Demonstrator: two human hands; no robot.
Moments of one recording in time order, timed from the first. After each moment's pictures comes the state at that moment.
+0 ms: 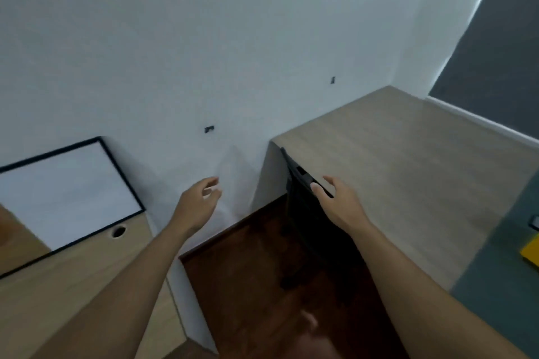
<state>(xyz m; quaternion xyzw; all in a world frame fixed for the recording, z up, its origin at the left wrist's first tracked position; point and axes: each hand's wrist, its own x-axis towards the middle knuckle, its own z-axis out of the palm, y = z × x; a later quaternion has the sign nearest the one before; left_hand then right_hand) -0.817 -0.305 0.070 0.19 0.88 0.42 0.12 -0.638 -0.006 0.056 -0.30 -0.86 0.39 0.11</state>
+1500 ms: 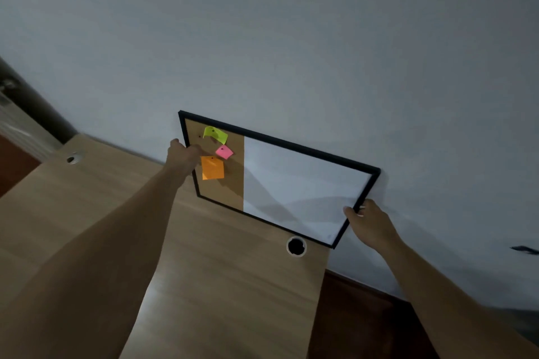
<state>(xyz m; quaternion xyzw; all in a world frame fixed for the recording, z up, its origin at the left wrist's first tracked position) -1.198 -0.856 -0.030 -0.45 0.72 0.52 -0.07 -1.237 -0.397 -0.064 -0.04 -0.90 0.36 -0.23</state>
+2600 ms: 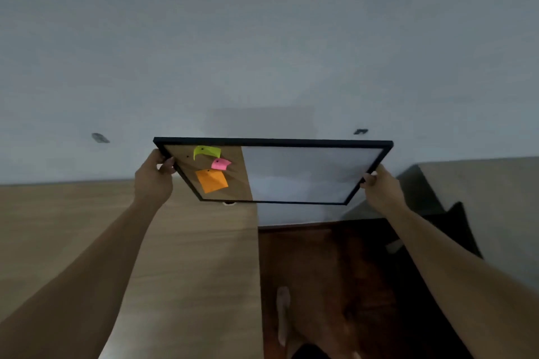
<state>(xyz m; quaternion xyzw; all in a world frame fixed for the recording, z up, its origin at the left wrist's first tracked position) -1.047 -0.678 -0.017 -0.14 0.87 0.47 -0.11 -1.018 -0.148 -0.008 -0.20 -0.92 0.34 -0.02</state>
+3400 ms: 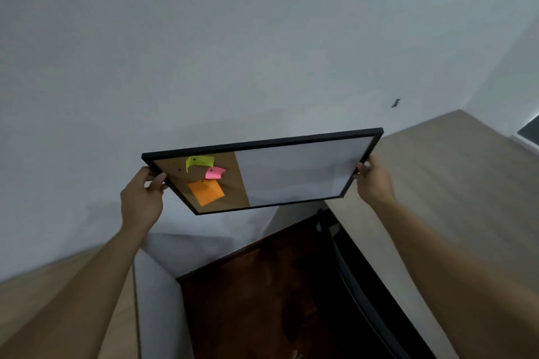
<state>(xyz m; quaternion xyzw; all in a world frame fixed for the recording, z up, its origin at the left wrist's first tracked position) -1.138 -0.284 0.011 -0.01 0.86 0.51 -0.06 -0.995 0.204 0.022 -0.35 -0.80 0.46 0.15</state>
